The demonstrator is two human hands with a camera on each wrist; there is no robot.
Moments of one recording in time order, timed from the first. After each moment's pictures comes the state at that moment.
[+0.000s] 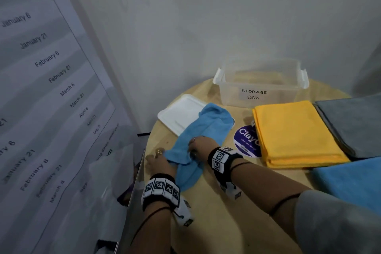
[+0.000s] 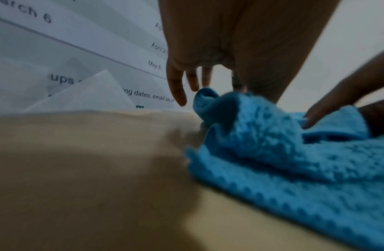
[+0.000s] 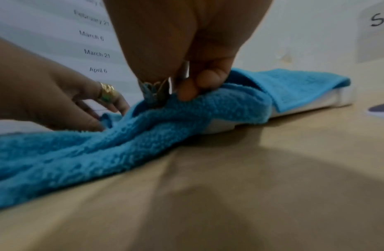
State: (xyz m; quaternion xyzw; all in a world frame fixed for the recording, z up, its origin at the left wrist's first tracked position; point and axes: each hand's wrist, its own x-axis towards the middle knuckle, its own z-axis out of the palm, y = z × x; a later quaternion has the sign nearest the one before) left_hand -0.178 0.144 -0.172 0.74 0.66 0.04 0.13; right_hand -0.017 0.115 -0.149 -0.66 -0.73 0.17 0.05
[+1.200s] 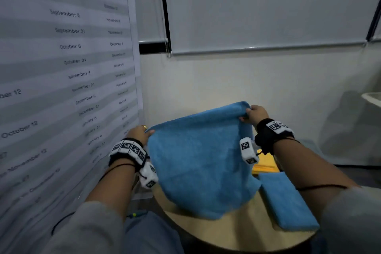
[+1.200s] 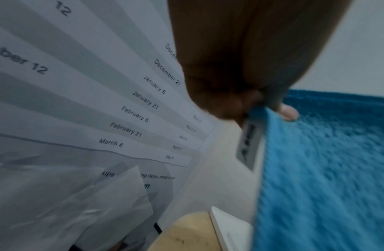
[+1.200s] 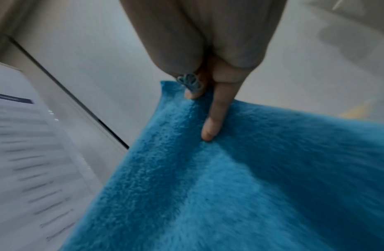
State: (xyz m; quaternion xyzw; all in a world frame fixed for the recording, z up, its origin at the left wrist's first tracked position) left_hand -0.263 0.013 0.050 0.76 0.61 0.19 0.13; right_hand 0.111 -0.086 0.061 -0.75 -0.40 0.18 0.49
